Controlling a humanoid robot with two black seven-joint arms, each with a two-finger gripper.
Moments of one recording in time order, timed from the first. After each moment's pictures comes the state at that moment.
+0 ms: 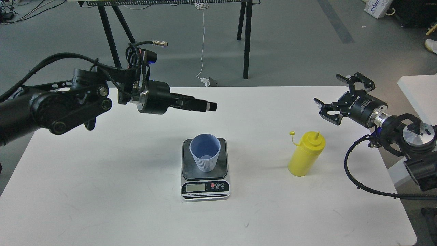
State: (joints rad) left arm -1.17 0.50 -0.23 -1.02 1.27 -0.49 -0.49; right arm 0.70 -0.44 0.91 0.55 0.37 0.49 -0.42
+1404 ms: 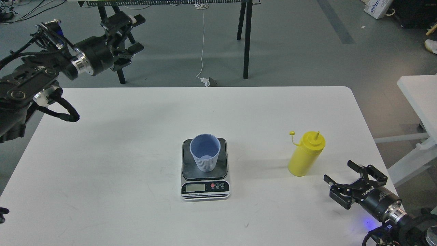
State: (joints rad) left arm -1.09 0.48 -0.30 -0.59 0.59 -0.49 -0.49; right arm 0.02 -0.52 0.97 0.96 0.76 0.49 -0.43
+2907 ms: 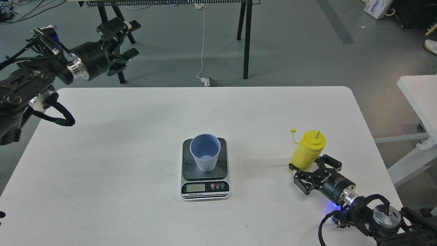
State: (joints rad) left arm -1.06 0.50 -0.30 -0.59 0.60 -0.49 -0.49; right arm 0.24 -0.27 0.92 0.70 0.60 0.49 -0.42
